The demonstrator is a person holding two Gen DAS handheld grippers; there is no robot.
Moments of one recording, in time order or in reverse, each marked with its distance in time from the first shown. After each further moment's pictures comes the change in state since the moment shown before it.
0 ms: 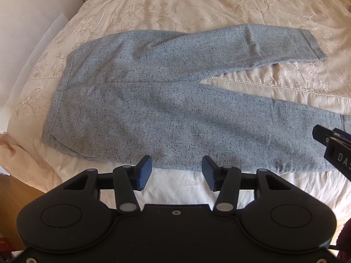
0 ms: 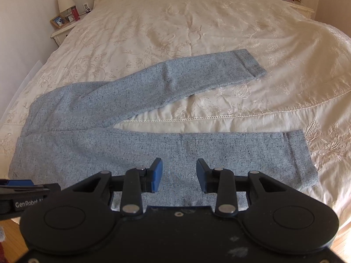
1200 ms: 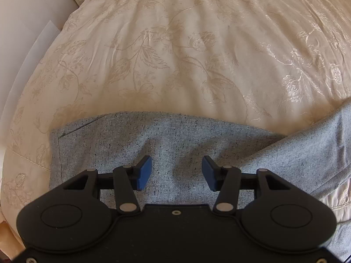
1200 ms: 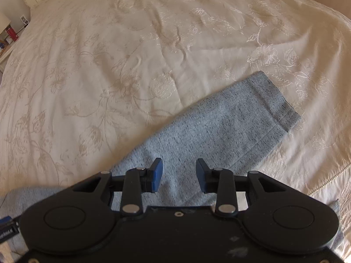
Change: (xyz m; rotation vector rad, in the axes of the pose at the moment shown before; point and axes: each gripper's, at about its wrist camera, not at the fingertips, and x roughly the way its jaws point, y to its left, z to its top) left arm 0.173 0.104 0.241 0.020 0.041 0.010; right arm 0.209 0.016 0.256 0.246 0.140 -0.174
